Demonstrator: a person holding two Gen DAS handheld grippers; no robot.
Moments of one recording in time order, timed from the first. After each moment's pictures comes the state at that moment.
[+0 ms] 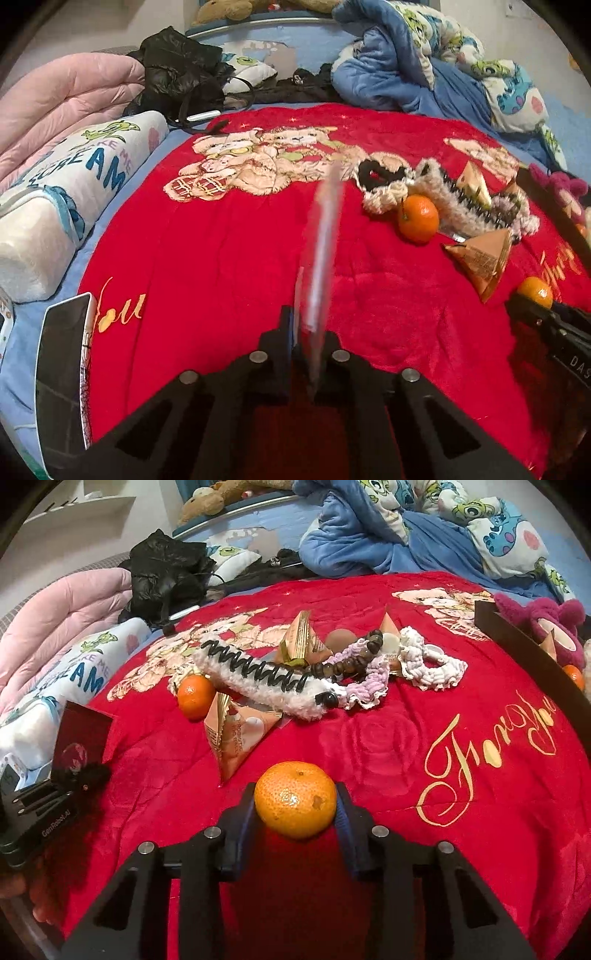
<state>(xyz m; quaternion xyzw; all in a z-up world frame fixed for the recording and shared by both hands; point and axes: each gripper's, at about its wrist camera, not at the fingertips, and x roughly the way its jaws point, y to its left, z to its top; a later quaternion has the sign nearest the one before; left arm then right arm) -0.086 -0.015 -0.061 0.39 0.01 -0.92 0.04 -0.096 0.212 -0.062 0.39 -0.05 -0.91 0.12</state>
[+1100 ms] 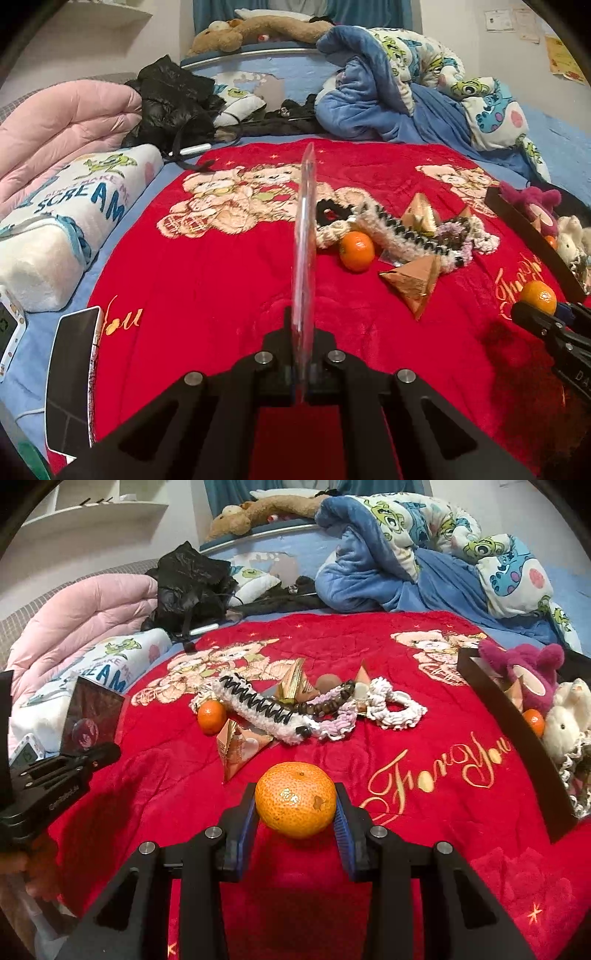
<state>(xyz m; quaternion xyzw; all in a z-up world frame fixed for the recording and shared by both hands) -0.051 0.029 -0.021 0.34 0.00 -0.94 0.03 -0.055 0.245 -0.021 0.34 -0.01 -0.93 0.14</state>
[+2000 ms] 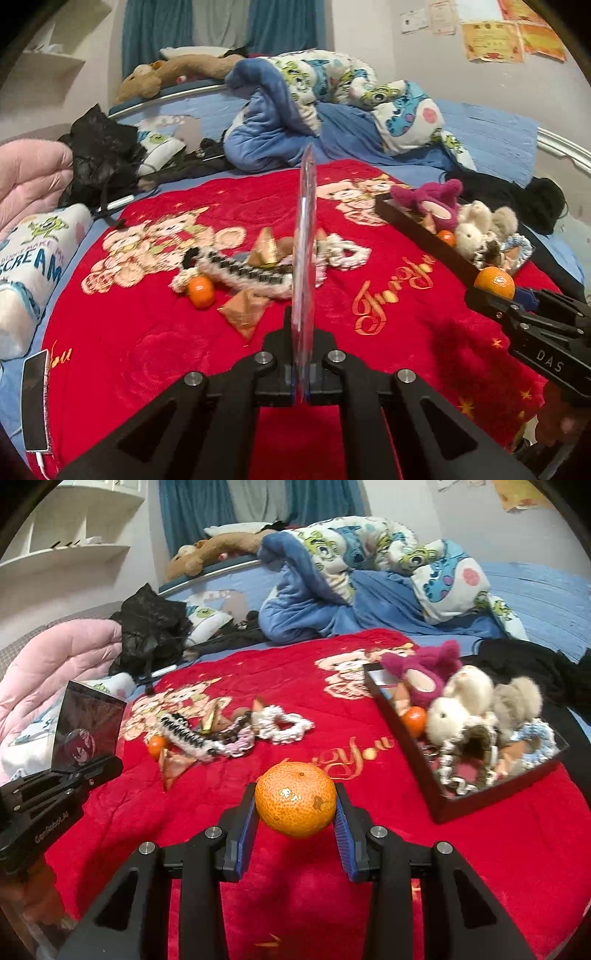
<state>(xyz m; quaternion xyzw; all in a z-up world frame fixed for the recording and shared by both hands) -0.014 0.166 0.023 0.28 -0.04 -0.95 -0.10 -0.006 0.349 0.008 0.29 -0.05 -0.95 0.07</state>
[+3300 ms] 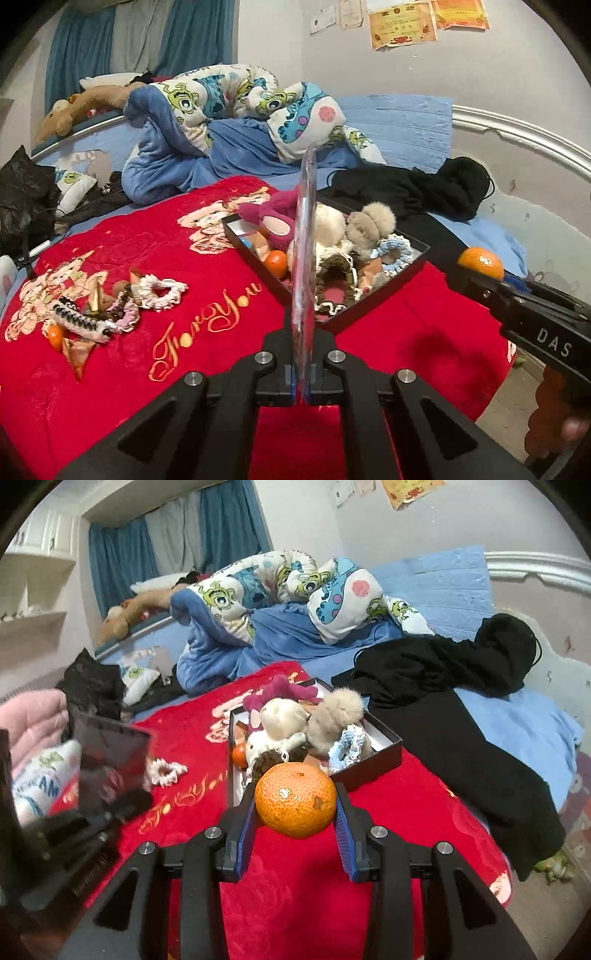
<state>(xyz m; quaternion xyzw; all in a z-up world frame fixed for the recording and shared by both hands) 0.009 0.362 0.029 0.26 -0.07 -0.93 -0.24 0.066 0.517 0.034 0.24 -0.13 -0.96 -0.05</state>
